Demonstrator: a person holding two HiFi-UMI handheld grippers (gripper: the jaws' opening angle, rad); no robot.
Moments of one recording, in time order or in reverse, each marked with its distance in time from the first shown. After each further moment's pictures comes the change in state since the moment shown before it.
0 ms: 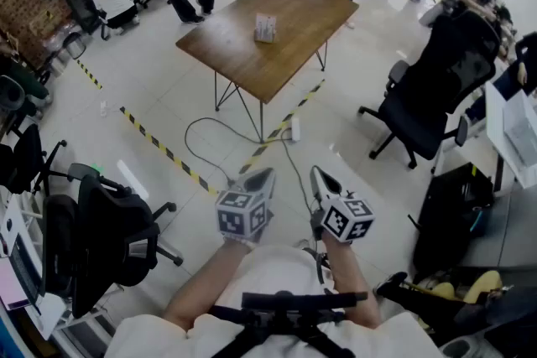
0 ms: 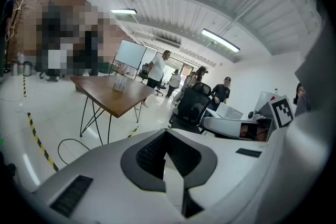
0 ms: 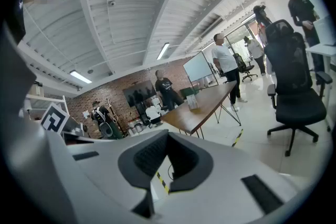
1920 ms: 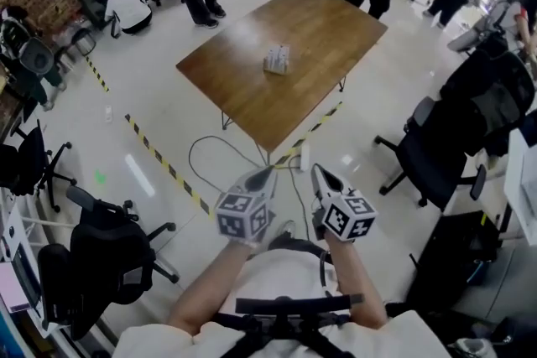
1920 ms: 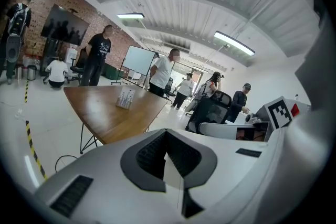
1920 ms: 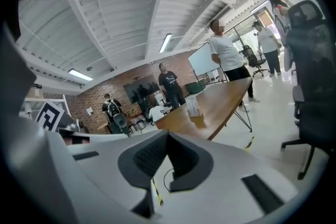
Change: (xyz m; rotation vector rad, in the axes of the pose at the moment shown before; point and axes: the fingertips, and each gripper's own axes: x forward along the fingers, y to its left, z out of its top) left arm 0.162 0.093 0.136 -0.023 -0.074 0.093; right arm 0.199 -0.097 0.101 -0.017 0.077 0.083
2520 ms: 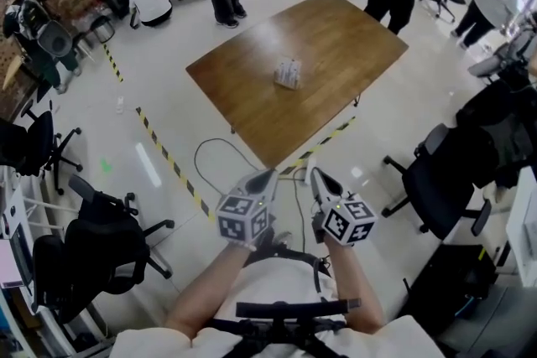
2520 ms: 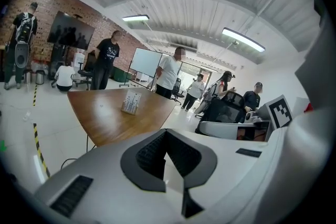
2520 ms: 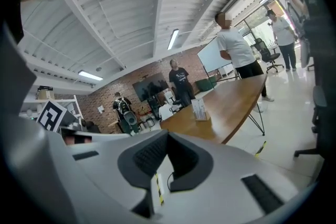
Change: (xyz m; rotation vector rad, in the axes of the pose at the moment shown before) left arm 0.048 0.015 0.030 -0.008 -0.018 0.101; right arm 0.051 -0.029 0.034 -0.024 0.034 0.131
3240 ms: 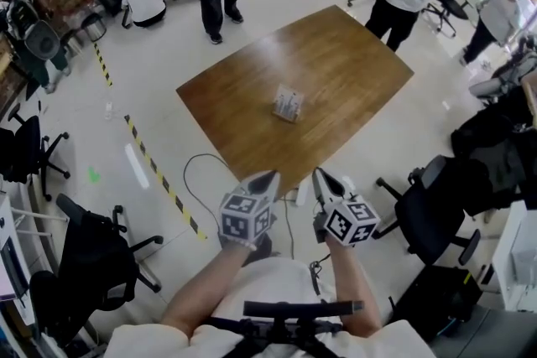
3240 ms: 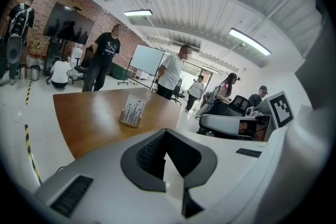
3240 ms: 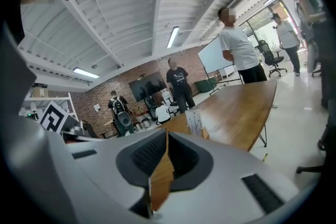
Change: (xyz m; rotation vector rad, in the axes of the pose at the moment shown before) left arm 0.111 0.065 0.068 -0.034 0.023 -0.023; right arm 0.113 -0.062 0.074 -0.027 0.014 -0.014
